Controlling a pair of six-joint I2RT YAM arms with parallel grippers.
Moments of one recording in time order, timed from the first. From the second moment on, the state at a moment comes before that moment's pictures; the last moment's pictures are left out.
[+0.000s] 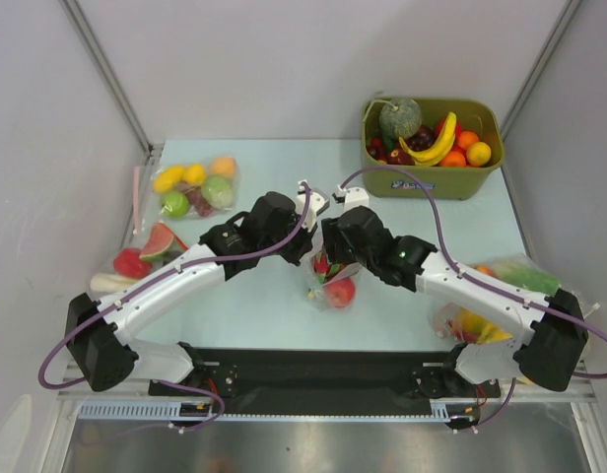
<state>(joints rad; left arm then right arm) -0.82 1.31 1.16 -0.50 0.03 -0.05 0.91 1.32 1.10 -0.41 0.32 0.46</state>
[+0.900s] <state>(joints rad) -0.83 1.34 1.15 -0.49 0.06 -0.05 0.88 1.41 0.96 -0.42 0.45 0.53</state>
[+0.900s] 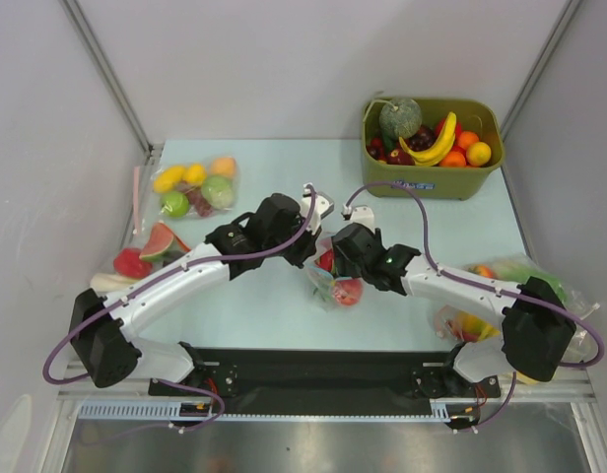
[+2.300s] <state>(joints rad) -0.85 1.36 1.14 -0.48 0.07 -0.05 0.82 1.21 0.75 -0.02 0.49 0.32</state>
